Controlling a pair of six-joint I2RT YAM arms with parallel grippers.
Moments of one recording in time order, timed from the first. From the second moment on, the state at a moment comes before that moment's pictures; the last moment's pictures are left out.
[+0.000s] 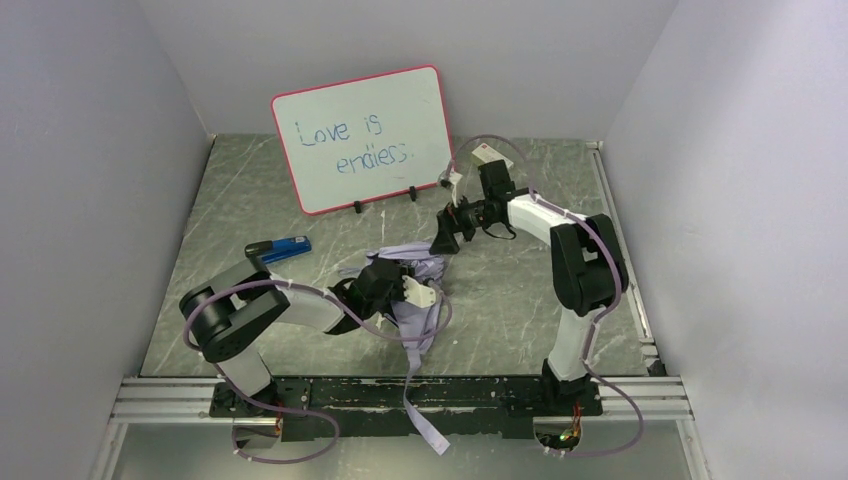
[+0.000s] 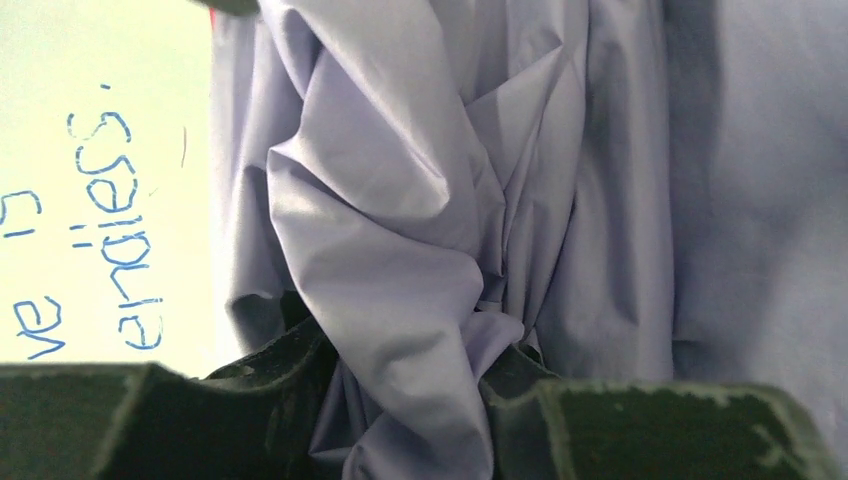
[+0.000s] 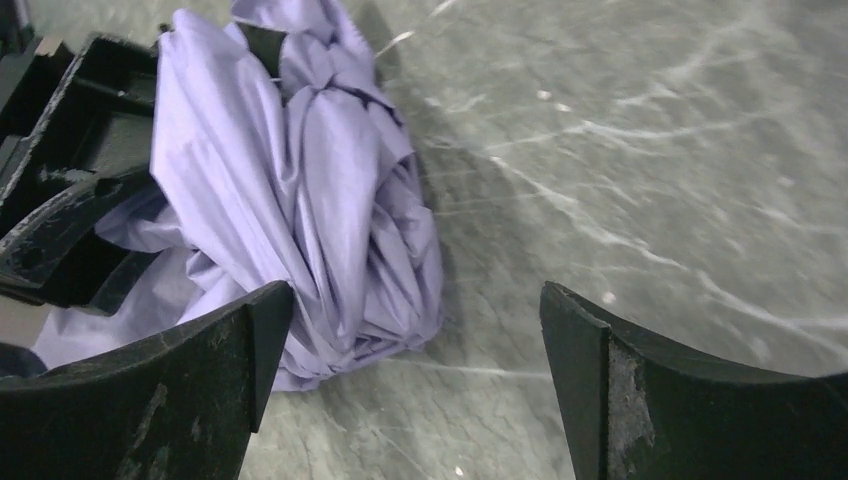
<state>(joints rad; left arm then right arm) -0.94 1.68 0.57 0.58 -0.30 0.94 0.30 1.88 1.22 -0.32 -0.85 -0.34</state>
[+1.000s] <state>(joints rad) -1.02 1.71 0.55 0.64 -0.41 1.02 0.51 2.02 1.37 -0.67 -0.76 -0.86</state>
